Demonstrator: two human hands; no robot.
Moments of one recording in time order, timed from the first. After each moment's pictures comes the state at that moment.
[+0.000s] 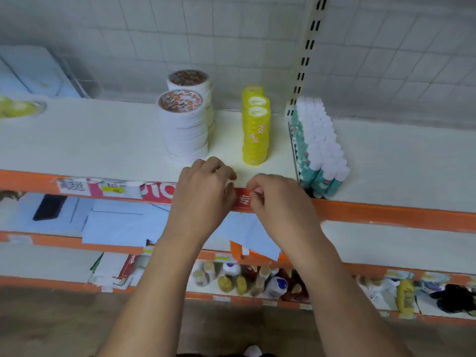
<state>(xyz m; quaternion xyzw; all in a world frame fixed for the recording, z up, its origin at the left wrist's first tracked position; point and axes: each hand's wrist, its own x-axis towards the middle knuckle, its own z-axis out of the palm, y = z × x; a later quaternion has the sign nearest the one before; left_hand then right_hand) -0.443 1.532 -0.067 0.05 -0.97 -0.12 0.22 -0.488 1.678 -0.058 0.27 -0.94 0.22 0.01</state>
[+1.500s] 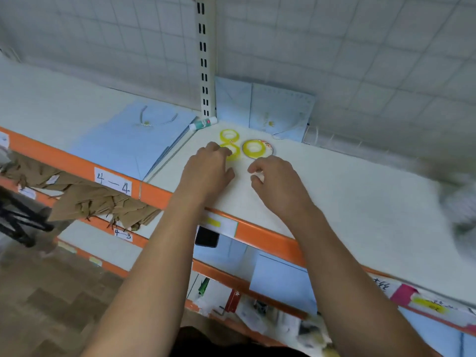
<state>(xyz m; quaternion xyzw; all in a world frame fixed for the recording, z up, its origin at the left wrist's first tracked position) -0.375 0.949 -0.078 0.24 -0.96 -0.13 0.12 -0.444 1.101 -0.064 0.40 -0.88 0.25 -0.01</state>
